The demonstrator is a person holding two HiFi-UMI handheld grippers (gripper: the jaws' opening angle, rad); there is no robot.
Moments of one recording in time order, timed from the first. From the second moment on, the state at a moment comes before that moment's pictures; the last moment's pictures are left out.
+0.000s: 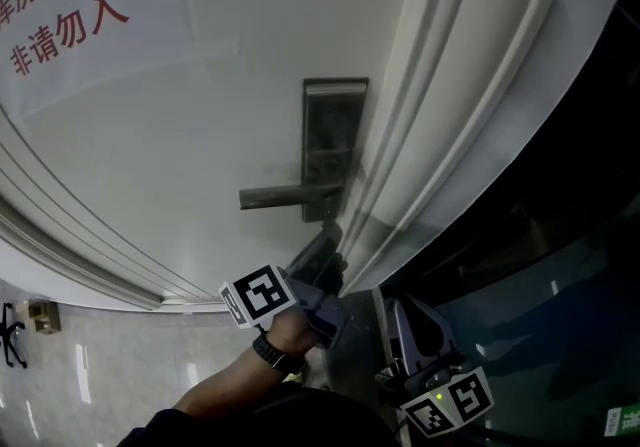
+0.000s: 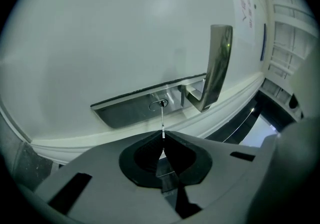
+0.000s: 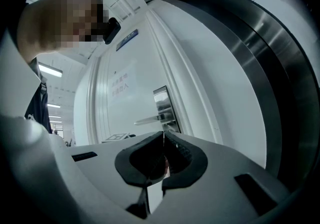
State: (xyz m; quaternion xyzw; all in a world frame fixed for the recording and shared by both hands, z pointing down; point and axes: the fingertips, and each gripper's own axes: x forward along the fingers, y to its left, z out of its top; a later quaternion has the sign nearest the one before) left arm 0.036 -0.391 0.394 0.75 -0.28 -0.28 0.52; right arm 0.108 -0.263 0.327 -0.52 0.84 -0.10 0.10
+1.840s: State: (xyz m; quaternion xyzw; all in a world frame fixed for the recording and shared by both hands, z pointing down) left arm 0.033 -0.432 0.380 0.69 -0.28 -0.27 0.61; right arm 0.105 -0.274 0.326 -0.50 0.85 -0.11 0.11
